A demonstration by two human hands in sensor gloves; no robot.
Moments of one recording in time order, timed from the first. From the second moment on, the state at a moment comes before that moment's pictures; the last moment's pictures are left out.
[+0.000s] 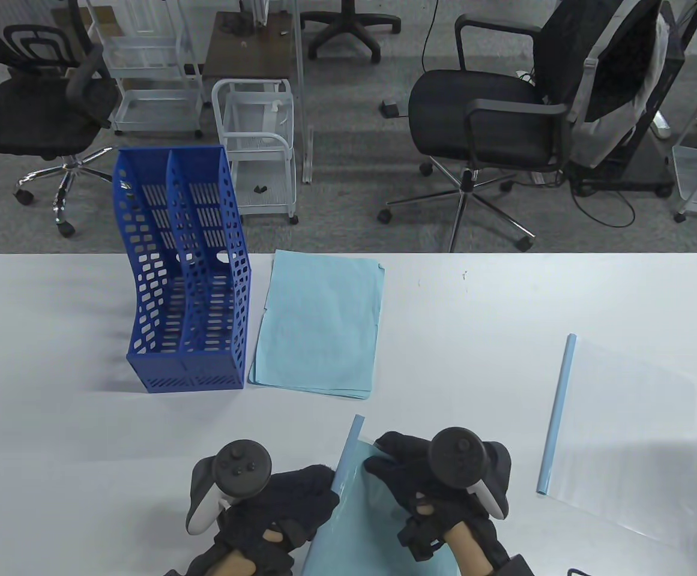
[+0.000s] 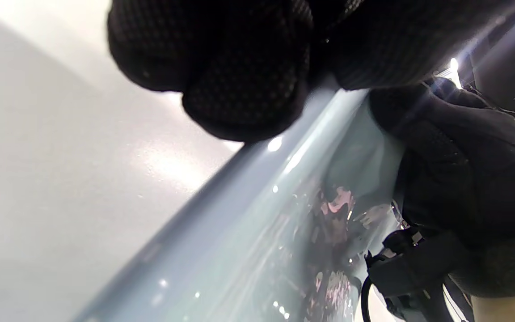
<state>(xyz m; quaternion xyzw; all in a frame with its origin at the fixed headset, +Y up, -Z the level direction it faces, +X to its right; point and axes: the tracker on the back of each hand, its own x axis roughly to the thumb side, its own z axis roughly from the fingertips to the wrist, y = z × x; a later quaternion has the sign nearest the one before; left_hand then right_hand) -0.152 -0.733 -0.237 -0.21 -0.14 0.42 0.87 0.120 -0.710 -0.267 0.09 -0.02 0.93 0.36</state>
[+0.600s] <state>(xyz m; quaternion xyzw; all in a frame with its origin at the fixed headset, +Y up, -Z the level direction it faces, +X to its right) -0.150 -0.741 -0.238 -0.24 -0.15 0.41 0.87 0.124 -0.712 -0.267 0.07 -0.03 0.94 0.35</state>
